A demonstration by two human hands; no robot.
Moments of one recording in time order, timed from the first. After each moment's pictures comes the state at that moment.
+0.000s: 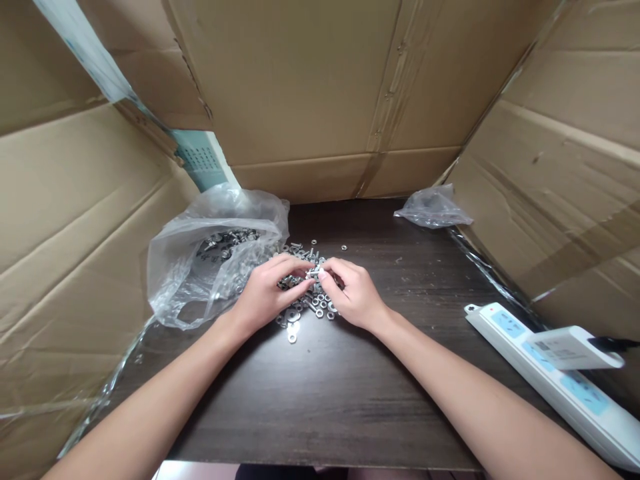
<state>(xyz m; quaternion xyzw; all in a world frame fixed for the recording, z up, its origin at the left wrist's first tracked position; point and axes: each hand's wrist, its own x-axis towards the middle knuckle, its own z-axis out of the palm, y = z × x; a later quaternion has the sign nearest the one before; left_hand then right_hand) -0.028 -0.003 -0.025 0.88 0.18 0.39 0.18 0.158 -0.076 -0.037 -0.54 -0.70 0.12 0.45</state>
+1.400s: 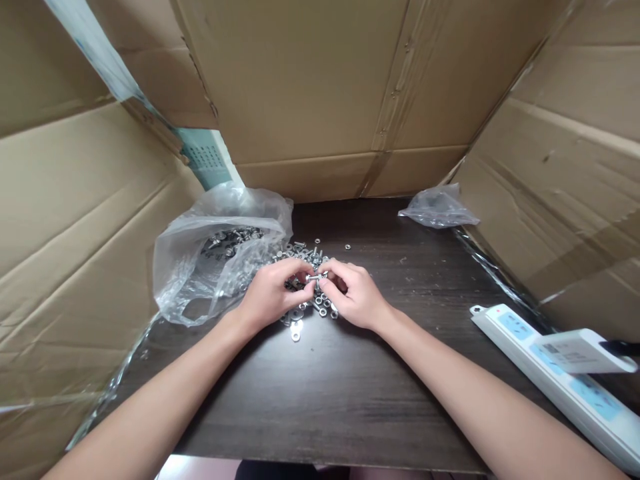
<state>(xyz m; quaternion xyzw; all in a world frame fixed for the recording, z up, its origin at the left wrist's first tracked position) -0.027 -0.005 -0.029 0.89 0.21 0.36 0.20 0.160 -0.077 -0.037 -0.54 -0.71 0.15 0.42</state>
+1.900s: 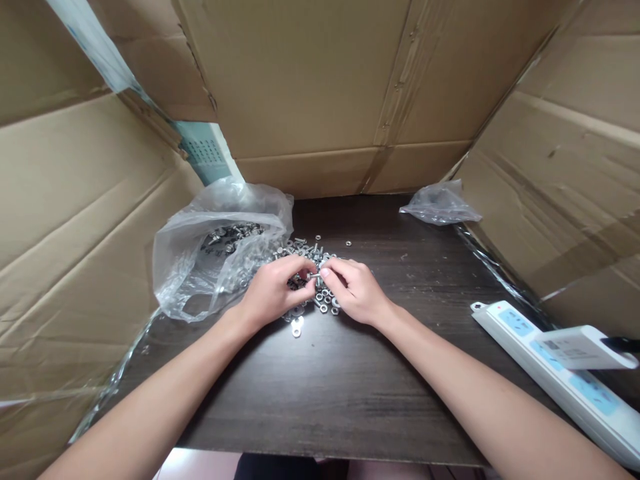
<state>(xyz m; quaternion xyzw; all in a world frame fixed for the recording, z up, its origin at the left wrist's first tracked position) -0.027 -0.005 -0.030 0.90 0.21 0.34 0.18 0.161 -0.074 -0.040 -0.55 -0.73 0.14 0.40</state>
